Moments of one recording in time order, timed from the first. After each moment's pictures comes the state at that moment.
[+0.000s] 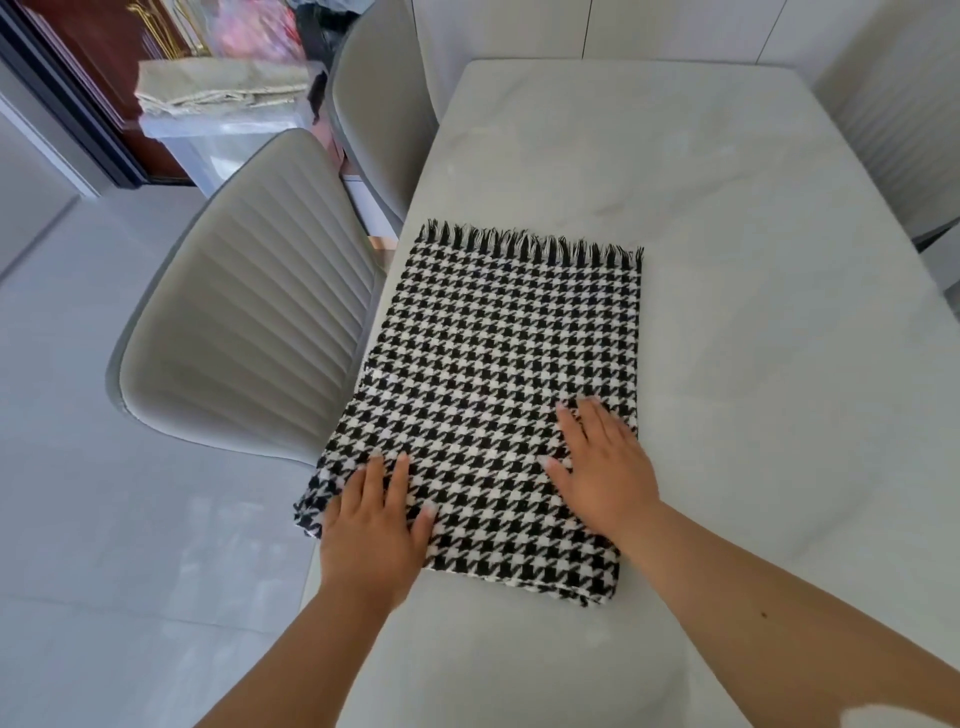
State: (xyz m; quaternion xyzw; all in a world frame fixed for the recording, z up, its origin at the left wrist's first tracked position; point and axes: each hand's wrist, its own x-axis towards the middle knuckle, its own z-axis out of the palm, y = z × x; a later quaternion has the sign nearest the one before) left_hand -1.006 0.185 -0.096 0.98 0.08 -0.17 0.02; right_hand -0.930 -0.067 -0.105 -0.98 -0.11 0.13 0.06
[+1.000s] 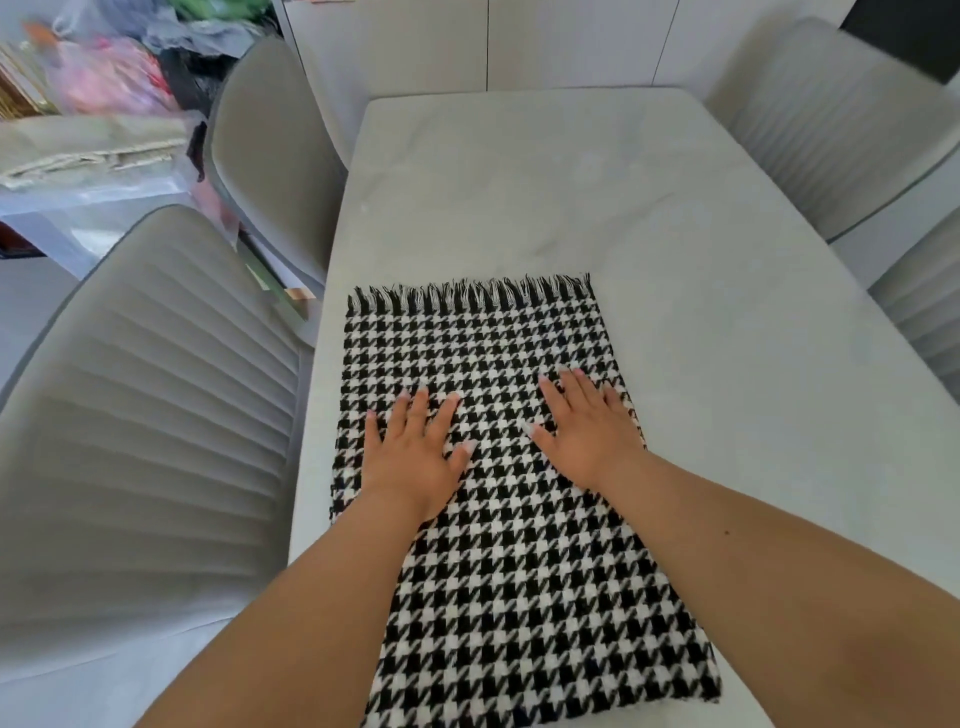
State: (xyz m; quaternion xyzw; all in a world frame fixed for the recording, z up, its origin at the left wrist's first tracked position) left_hand -0.794 0.142 -0.103 0.98 -0.12 -0.18 -0.01; right_hand -0.799 -0.078 -0.099 -0.98 -0.03 0.17 0.00
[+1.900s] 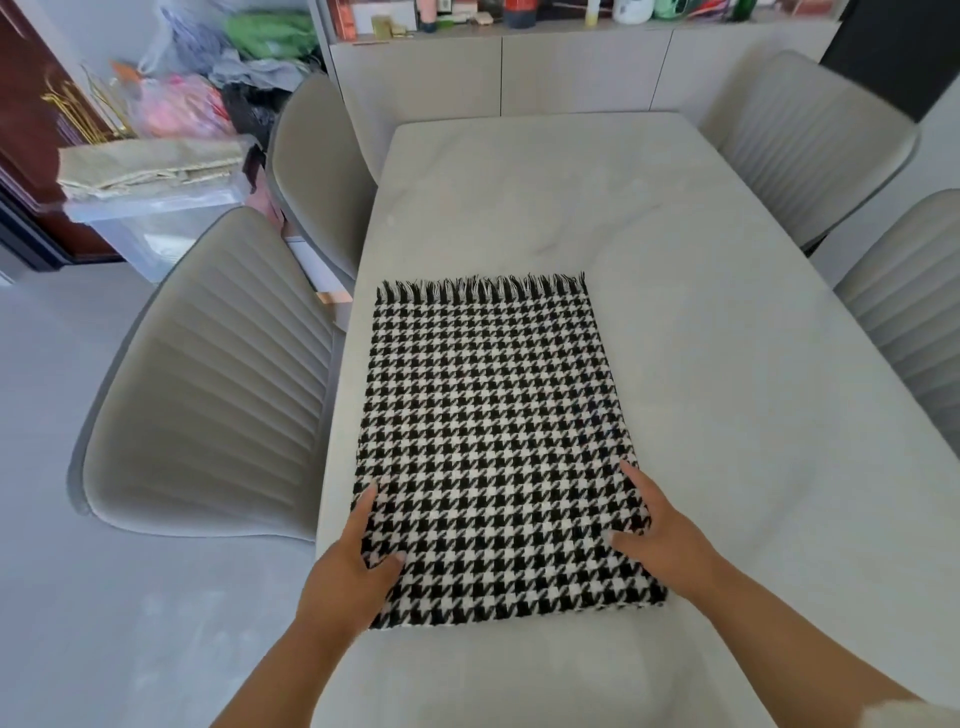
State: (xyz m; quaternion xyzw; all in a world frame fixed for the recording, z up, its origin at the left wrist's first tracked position) left_hand -0.984 0.211 -0.070 0.90 0.12 -0.19 0.38; right_hand -0.988 -0.123 -0.072 -0.84 0.17 0.22 0.46
